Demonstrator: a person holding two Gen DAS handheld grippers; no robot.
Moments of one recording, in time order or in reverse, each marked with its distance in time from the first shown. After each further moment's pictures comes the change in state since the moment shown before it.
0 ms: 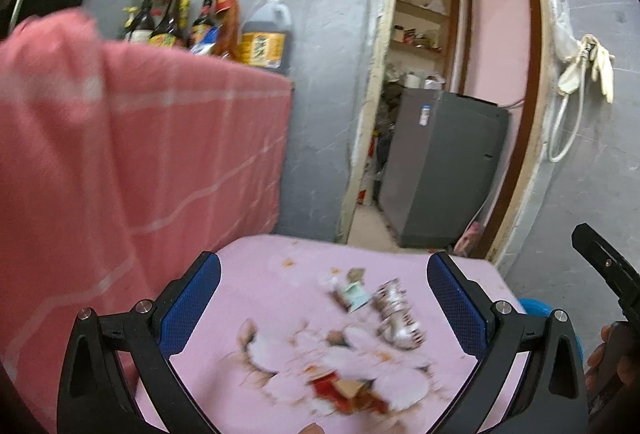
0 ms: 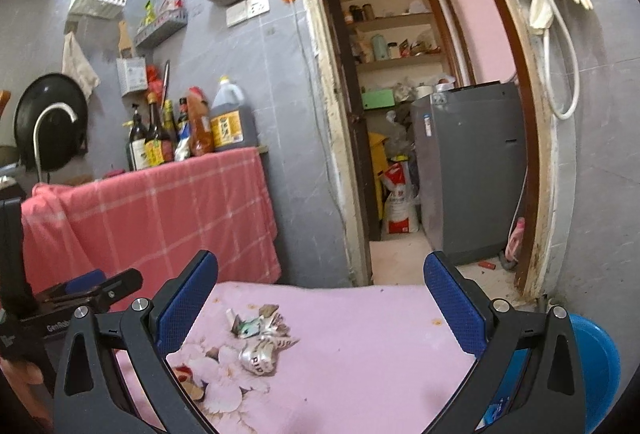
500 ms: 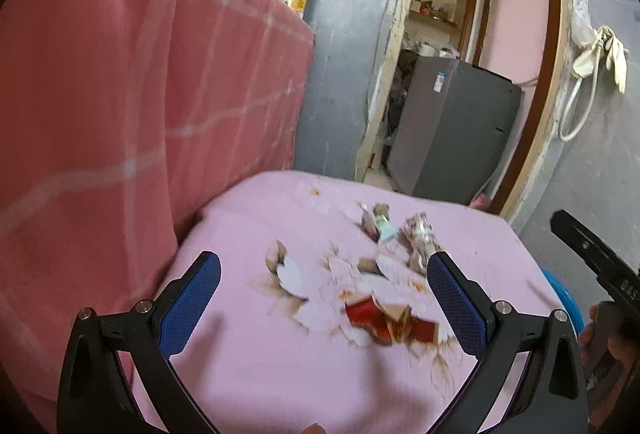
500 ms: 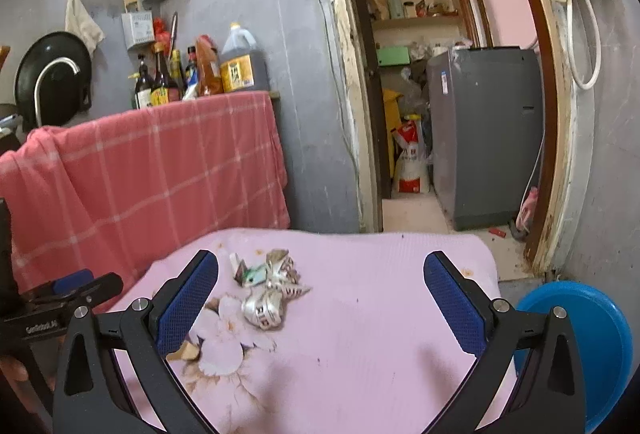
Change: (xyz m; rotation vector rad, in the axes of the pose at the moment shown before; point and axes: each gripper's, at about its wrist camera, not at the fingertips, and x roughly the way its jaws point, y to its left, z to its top) left arm -0.004 0.023 -0.049 -0.044 0.133 0.002; right arm 0.027 0.006 -0.037 -0.026 0.161 0.028
